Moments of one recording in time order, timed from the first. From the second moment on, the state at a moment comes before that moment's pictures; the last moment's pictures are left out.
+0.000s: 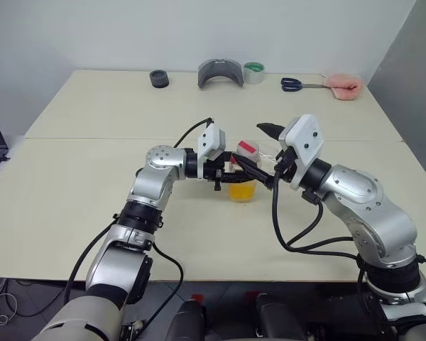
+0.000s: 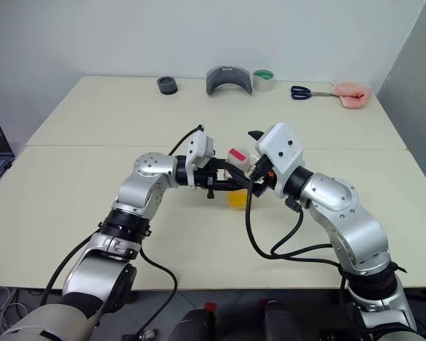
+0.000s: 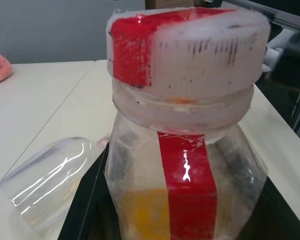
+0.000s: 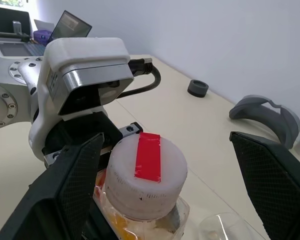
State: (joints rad) left arm -0.83 0.32 -0.16 0.43 -0.27 0.13 -1.30; right arm -0.52 -0.44 0.14 -0.58 0.33 0.71 0.45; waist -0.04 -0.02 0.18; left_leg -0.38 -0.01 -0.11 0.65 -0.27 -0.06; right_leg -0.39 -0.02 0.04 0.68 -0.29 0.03
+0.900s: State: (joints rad) left arm -0.83 0.32 -0.16 0.43 -0.27 0.13 -1.30; right arm -0.49 -0.46 0.09 -0.61 0.37 0.75 0.45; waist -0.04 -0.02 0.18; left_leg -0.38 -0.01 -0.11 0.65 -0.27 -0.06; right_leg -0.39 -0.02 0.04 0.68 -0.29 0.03
